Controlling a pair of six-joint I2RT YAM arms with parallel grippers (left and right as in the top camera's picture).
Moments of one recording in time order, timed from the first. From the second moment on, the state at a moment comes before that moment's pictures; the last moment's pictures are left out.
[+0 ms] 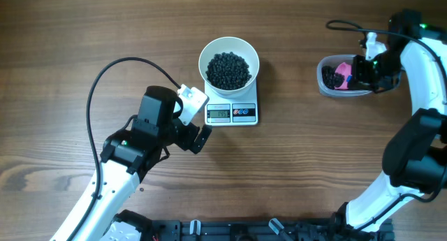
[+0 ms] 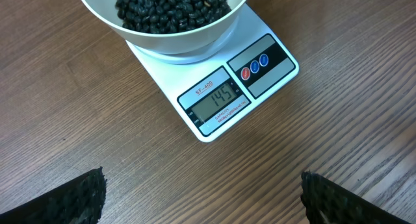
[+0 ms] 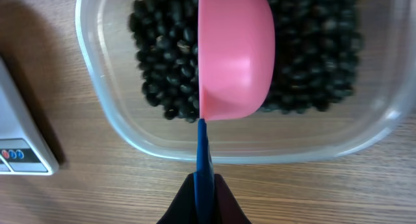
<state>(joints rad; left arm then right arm) -0.40 1.11 0.81 -0.59 0.16 0.20 -0.26 1.94 1.62 -1.23 -0.23 -0.09</state>
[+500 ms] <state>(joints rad) -0.40 1.11 0.81 -0.59 0.16 0.20 -0.31 1.92 1.64 -1.23 -0.30 -0.10</state>
